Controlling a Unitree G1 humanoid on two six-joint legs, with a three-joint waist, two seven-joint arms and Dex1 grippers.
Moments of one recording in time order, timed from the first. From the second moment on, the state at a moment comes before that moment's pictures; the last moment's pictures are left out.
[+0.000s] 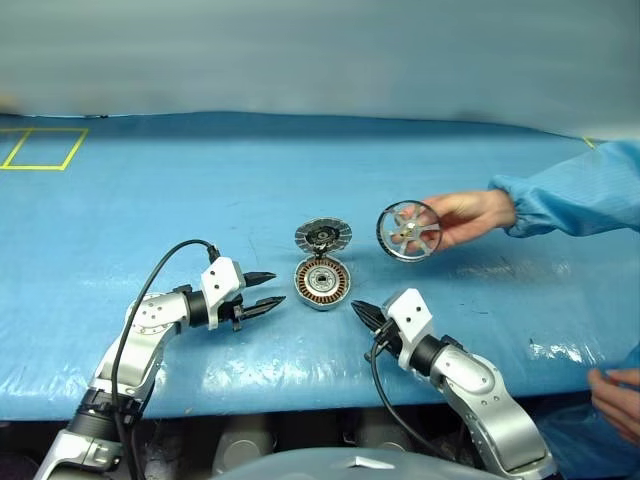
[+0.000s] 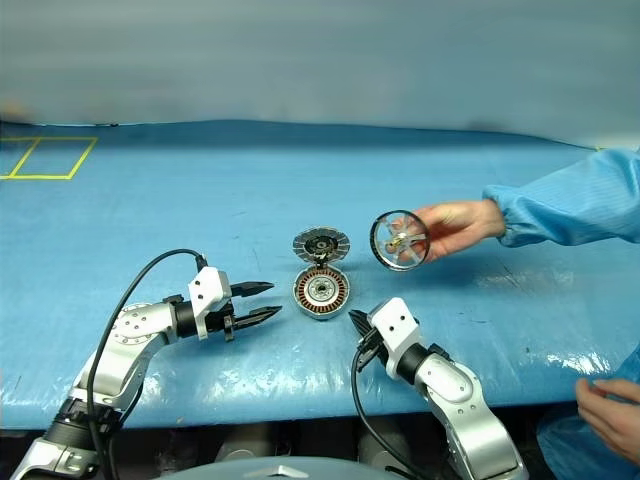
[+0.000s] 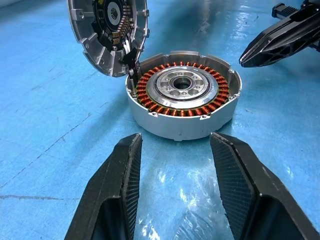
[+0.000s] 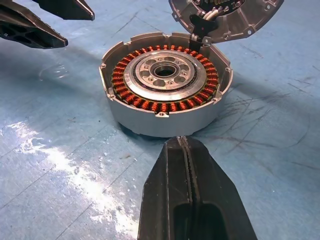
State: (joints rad) left arm -0.08 0.55 -0.13 -0.05 -0.24 0.06 -0.96; right arm 0.24 -0.37 0.21 -0.46 0.12 0.34 0.48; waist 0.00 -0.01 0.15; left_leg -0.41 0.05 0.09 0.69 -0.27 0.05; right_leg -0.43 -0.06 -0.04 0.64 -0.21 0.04
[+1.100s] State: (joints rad) left arm -0.09 0.55 -0.13 -0.05 -0.23 0.06 -0.97; right arm 0.24 -0.37 0.21 -0.46 0.11 0.34 0.48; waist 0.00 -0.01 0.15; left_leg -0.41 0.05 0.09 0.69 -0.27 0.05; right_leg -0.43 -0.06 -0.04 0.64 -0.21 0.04
